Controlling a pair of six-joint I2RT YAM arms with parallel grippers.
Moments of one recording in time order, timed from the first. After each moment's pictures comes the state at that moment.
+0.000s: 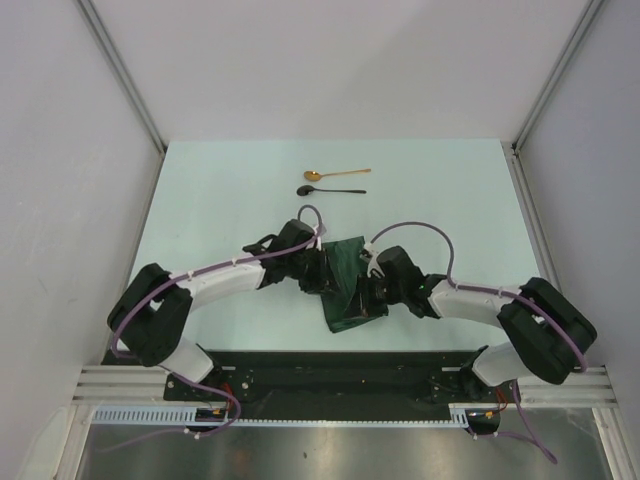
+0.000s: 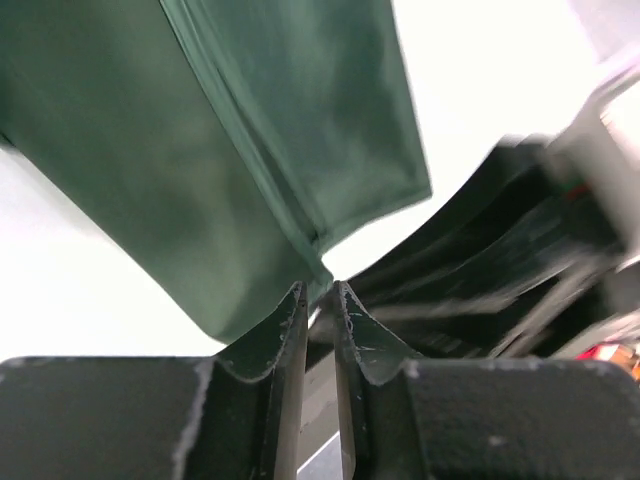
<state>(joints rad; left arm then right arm) -0.73 1.52 0.84 -0.22 0.40 -0.83 0.72 1.40 0.56 0.07 -0.48 0.76</state>
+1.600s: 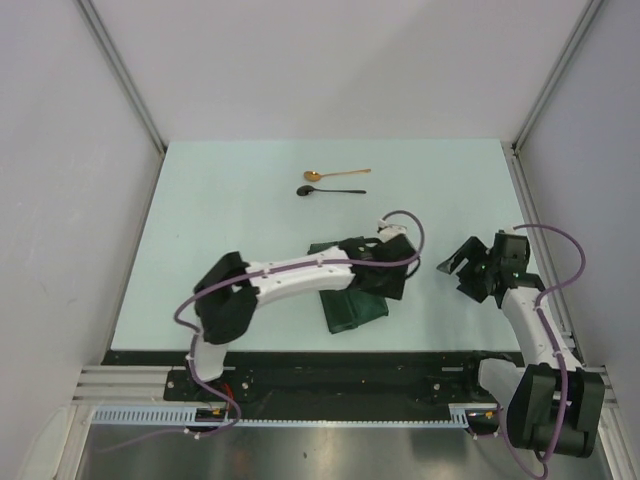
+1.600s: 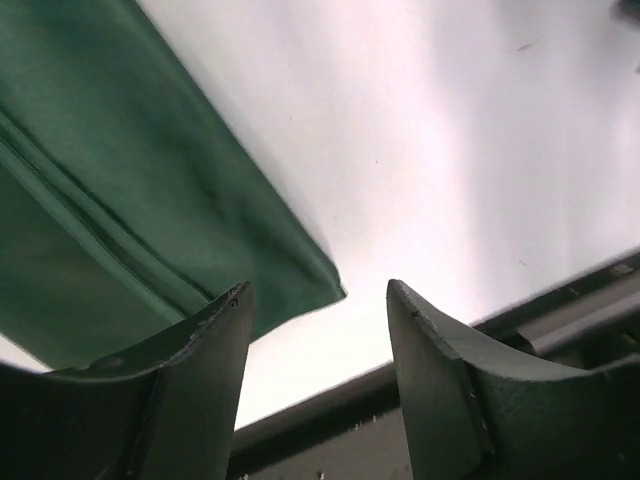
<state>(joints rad) -1.12 1.91 1.54 -0.66 -0.20 -0.78 -0.11 1.01 0.57 -0.45 -0.26 0.65</state>
